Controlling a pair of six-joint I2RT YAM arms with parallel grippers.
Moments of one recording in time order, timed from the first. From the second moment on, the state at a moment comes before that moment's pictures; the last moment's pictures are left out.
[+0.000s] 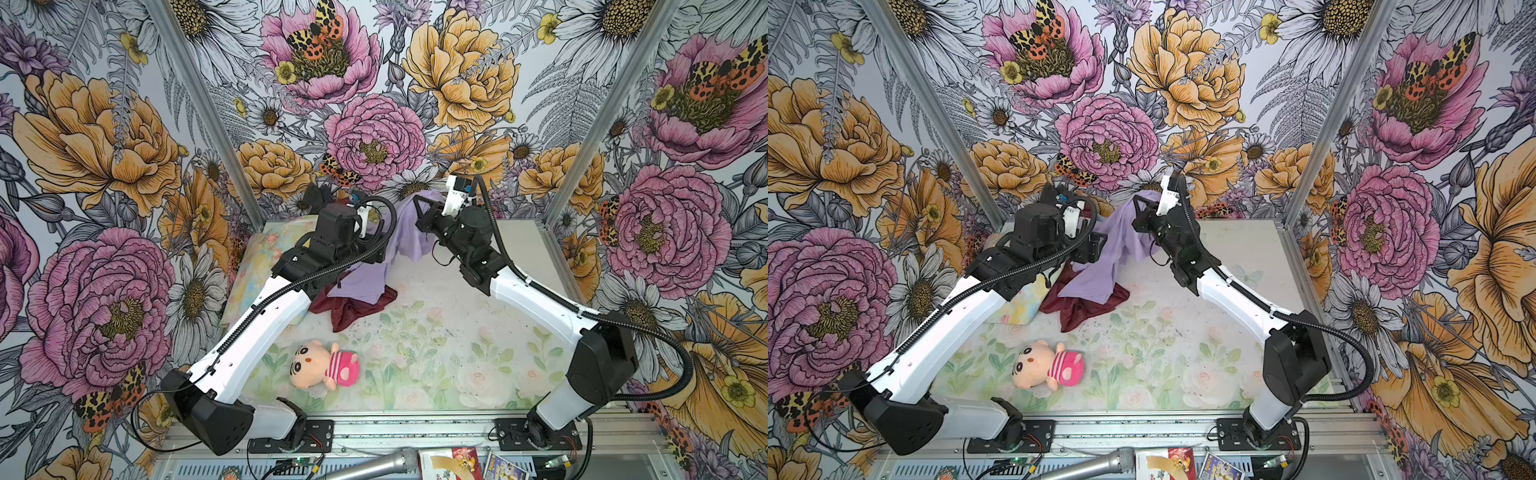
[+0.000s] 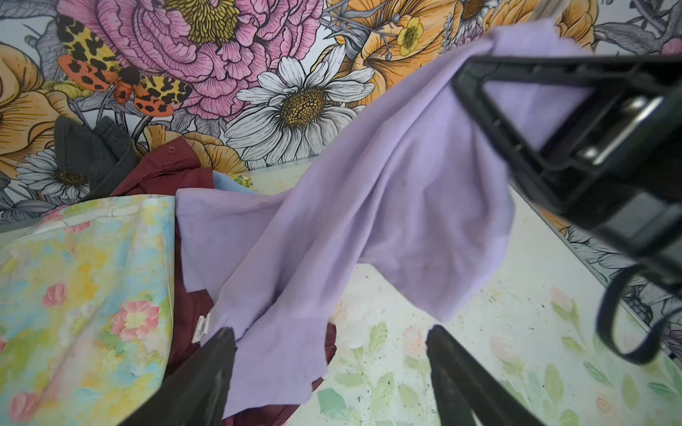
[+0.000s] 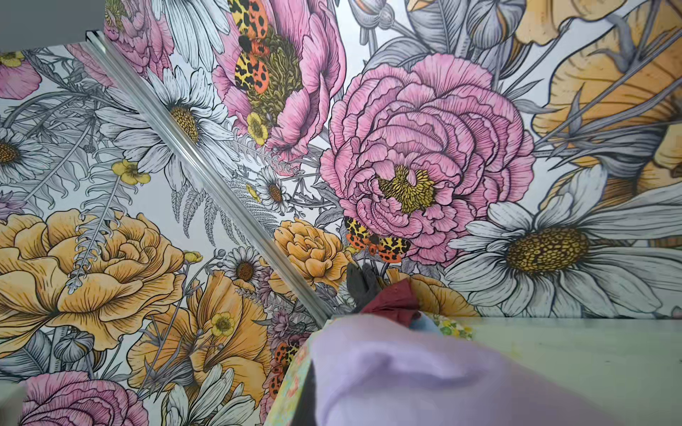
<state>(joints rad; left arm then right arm) -0.54 1.35 1.50 -0.64 -0.09 -0.18 0.56 1.61 1.38 0.31 0.01 0.59</state>
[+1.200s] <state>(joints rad) -0.47 1.45 1.36 -0.60 0.00 -0.14 -0.03 1.52 1.63 -0.12 -0.14 0.46</state>
